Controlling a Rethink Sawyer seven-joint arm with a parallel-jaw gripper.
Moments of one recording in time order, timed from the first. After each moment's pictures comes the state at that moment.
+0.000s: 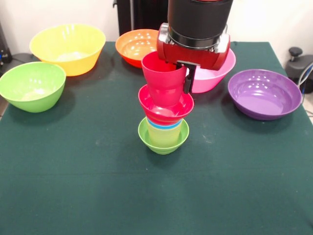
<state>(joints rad) -0.12 -0.43 -0.11 1.04 0.06 1.08 1.80</state>
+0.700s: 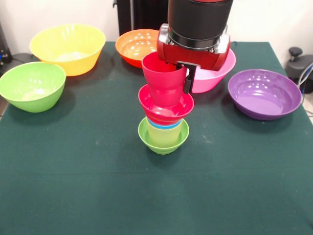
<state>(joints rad) -0.12 -0.43 -0.11 1.04 0.06 1.07 1.80</state>
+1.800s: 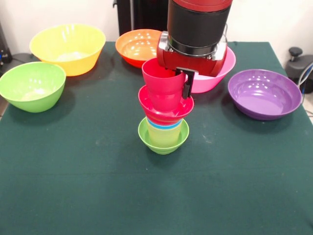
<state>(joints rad) -0.11 -0.42 -0.11 1.10 0.06 1.01 1.81</state>
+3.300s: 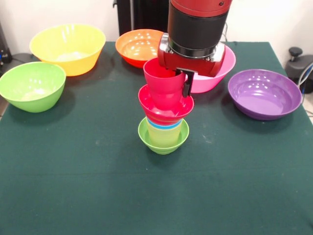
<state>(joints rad) -0.11 -0.43 -0.12 1.13 0.06 1.00 1.81</state>
